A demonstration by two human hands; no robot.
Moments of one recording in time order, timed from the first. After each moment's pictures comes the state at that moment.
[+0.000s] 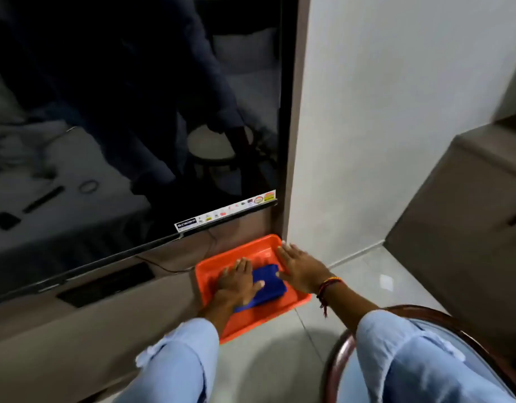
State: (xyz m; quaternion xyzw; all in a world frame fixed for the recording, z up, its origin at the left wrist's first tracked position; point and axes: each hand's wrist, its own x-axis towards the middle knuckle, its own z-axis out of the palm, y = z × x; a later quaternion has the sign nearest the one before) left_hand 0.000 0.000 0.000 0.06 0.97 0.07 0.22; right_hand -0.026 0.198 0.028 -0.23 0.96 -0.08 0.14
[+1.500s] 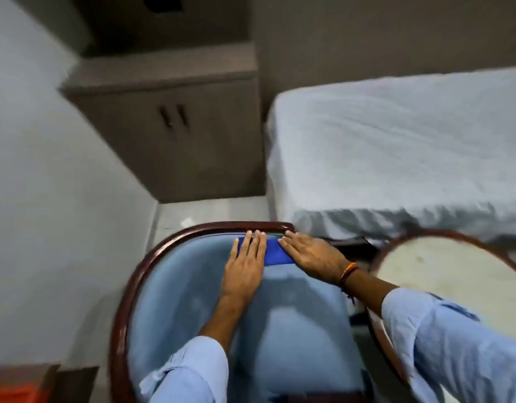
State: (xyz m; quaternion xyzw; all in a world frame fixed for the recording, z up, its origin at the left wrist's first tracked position) left_hand 0.268 0.513 -0.082 0.68 0.73 -0.05 0.03; right_hand 0.450 0.632 -0.077 0.19 0.98 0.01 -0.01
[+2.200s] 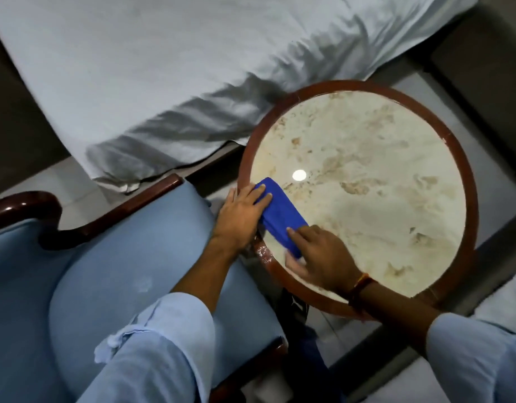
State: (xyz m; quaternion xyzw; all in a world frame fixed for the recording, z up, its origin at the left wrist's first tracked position) left_hand 0.572 0.685 -0.347 0.85 0.48 -0.11 0.19; right_hand 0.769 0.585 -0.326 0.58 0.80 -0.15 0.02
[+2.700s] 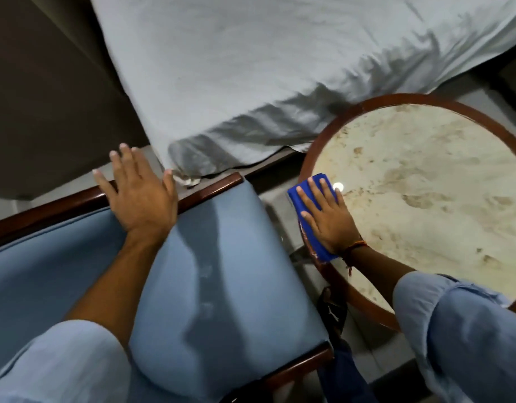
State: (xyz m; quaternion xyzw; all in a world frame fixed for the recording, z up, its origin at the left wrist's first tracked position) left_hand 0.335 0.692 -0.248 0.58 0.81 -0.01 -0.06; right_hand 0.697 0.669 -0.403 0.58 0.80 -0.13 0.06
